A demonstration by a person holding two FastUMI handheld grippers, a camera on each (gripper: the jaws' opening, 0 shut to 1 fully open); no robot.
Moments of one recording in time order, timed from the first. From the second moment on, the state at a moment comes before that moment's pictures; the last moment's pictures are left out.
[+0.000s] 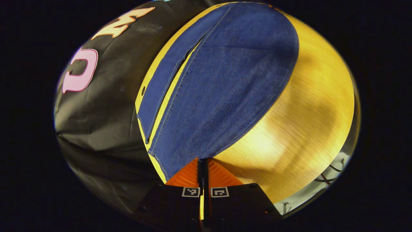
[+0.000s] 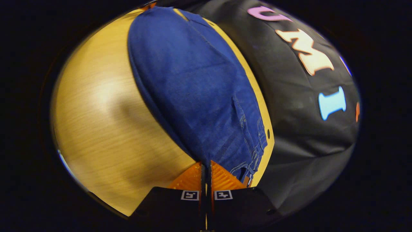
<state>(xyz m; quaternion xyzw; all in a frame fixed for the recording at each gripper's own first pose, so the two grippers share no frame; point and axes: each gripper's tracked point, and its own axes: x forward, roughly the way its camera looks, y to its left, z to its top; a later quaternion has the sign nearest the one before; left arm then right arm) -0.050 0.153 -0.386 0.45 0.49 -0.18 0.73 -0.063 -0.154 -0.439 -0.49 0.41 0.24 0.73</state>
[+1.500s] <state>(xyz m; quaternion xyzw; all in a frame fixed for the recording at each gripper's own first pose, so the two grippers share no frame) 0.278 0.165 -0.357 0.27 0.44 -0.09 0.85 0.237 -0.104 -0.419 -0.28 0.36 -0.04 0.89</state>
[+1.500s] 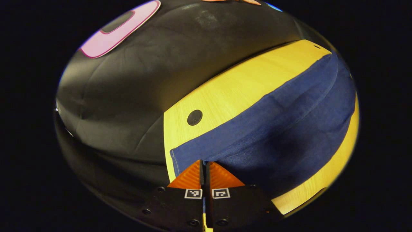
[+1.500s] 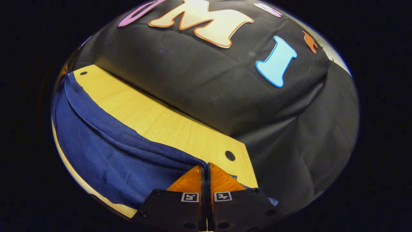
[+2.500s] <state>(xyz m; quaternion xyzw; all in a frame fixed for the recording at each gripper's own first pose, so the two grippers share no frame) 0.290 -0.001 -0.193 0.01 0.08 -0.11 0.99 0.181 -0.083 -0.139 -0.04 0.06 -0.02 1.00</state>
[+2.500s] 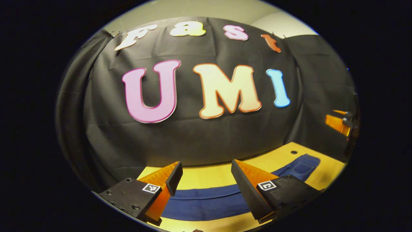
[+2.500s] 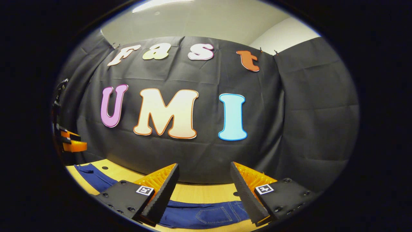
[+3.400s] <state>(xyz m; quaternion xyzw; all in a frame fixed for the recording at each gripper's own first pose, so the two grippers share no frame) 0.283 -0.031 -0.164 -0.03 0.05 -0.14 0.99 0.147 -0.054 -0.112 0.00 0.03 0.01 1.00</state>
